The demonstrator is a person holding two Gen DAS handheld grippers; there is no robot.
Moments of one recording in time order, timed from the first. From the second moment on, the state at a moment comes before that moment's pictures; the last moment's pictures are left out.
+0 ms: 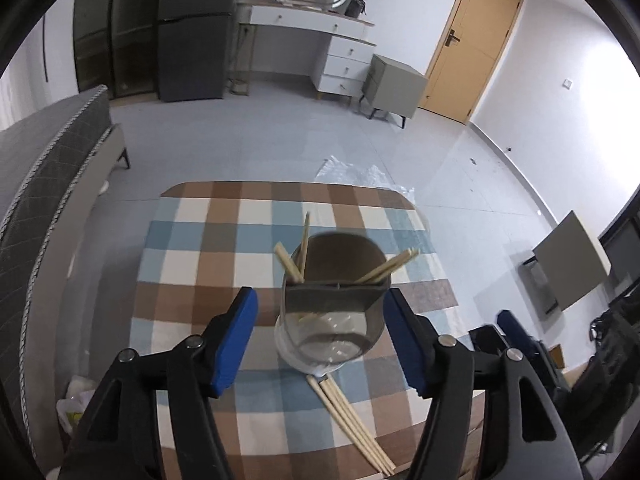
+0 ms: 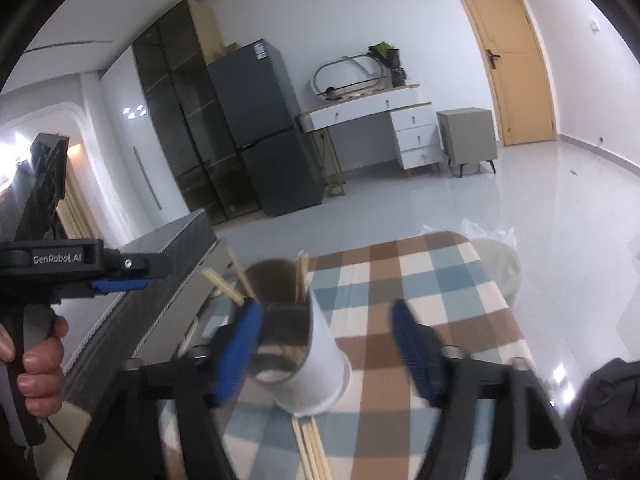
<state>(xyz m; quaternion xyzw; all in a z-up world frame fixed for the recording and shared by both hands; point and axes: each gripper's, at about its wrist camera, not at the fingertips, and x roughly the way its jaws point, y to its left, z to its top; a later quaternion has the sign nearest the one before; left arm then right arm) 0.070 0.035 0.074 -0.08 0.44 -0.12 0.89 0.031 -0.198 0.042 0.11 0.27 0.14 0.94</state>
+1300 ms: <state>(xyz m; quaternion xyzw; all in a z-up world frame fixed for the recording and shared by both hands) 0.027 0.085 -0.071 -0.16 0.51 0.03 0.85 0.019 -0.154 -0.047 -0.01 0.45 0.17 0.87</state>
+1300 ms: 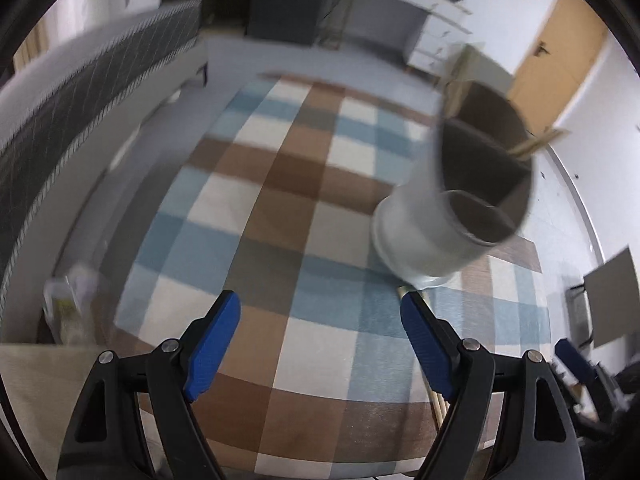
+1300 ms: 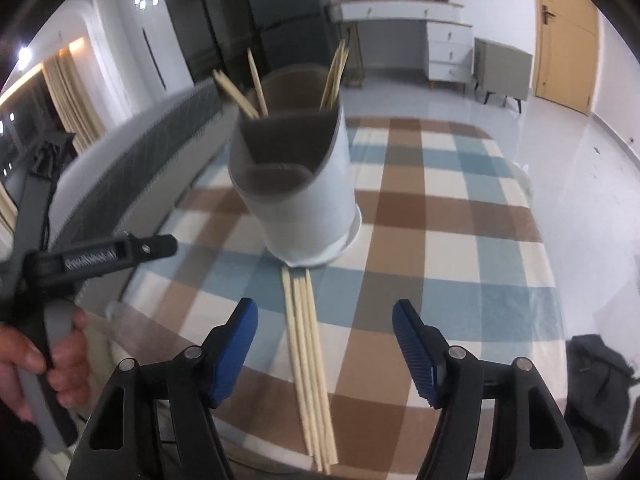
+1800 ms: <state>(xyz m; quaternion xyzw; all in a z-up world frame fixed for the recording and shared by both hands) 0.039 0.111 -0.096 -0.22 0.56 0.06 0.80 0.080 -0.108 -0.121 -0.09 0.55 0.20 0.81</state>
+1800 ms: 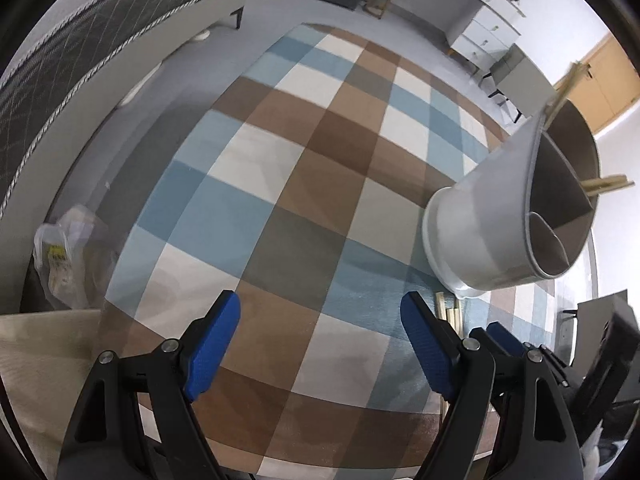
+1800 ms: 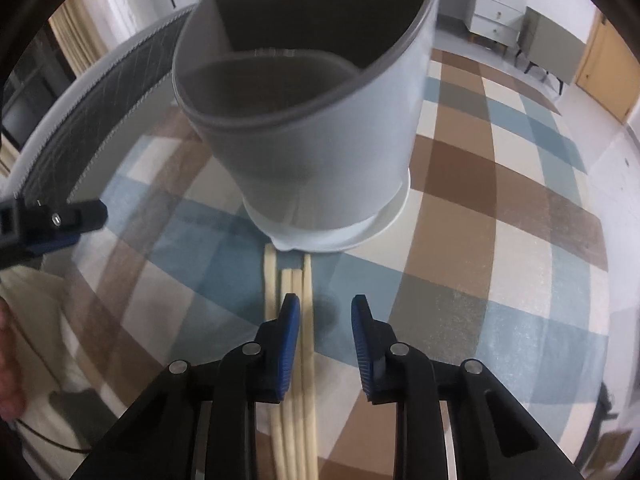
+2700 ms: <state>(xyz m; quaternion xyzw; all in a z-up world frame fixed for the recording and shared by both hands) 0.043 0.112 -0.106 -0.22 0.58 0.07 0.79 0.092 -0.086 -0.136 -0.14 0.53 0.19 0.81</state>
